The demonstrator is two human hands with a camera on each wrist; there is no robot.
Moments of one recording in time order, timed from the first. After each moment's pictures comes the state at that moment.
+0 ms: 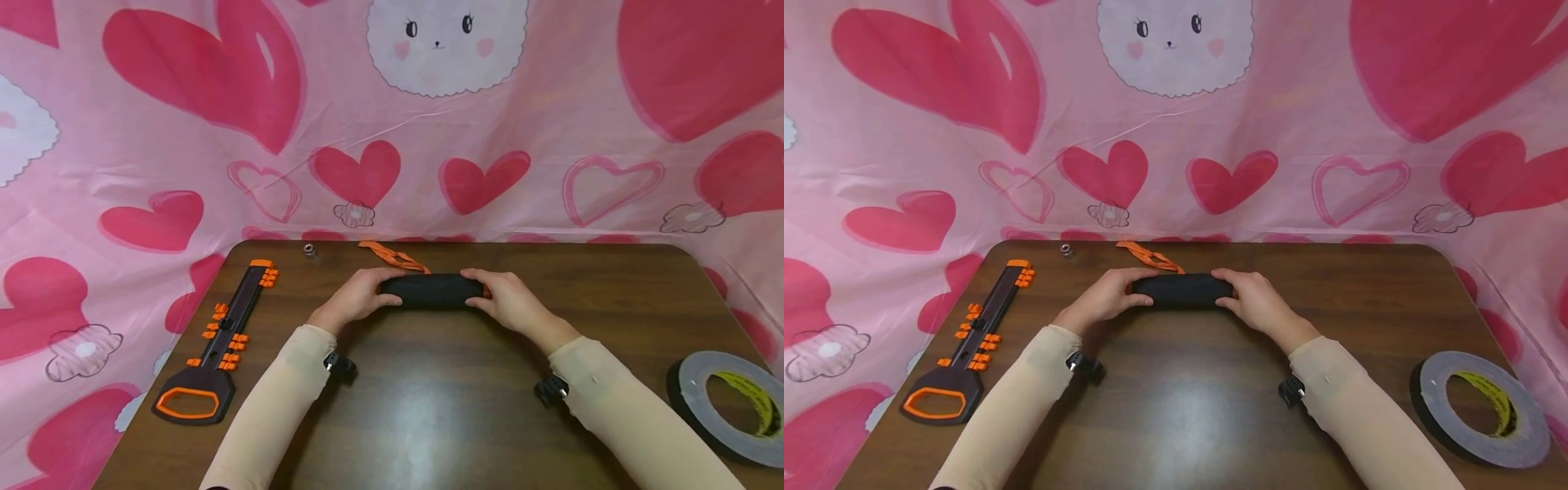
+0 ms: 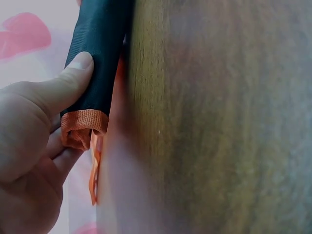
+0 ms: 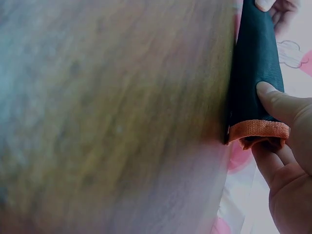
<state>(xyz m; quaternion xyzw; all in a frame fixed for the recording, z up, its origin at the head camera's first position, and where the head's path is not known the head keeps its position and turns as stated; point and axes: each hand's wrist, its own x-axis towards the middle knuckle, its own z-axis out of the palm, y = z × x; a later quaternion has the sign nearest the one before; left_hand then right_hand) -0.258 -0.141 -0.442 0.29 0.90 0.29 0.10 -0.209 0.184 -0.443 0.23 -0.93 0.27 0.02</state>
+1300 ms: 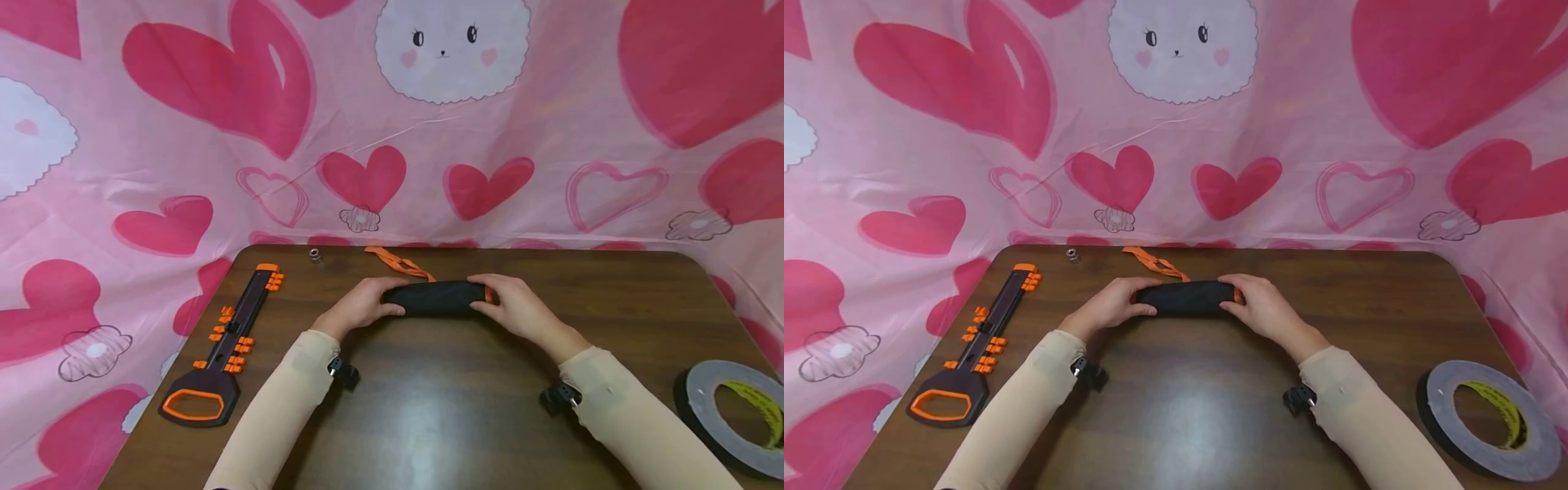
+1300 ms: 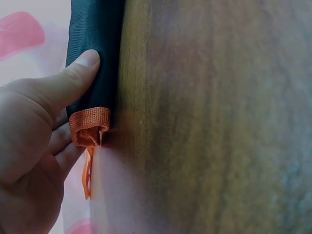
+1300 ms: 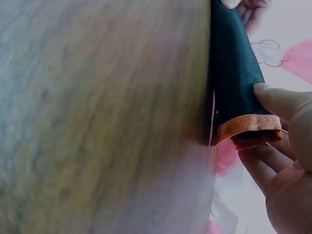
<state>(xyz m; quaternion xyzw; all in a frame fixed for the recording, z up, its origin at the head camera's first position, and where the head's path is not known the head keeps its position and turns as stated) -0.256 -0.145 -0.450 0.31 0.90 0.27 0.11 -0.202 0.186 -0.441 0.23 -0.93 0.30 0.04</state>
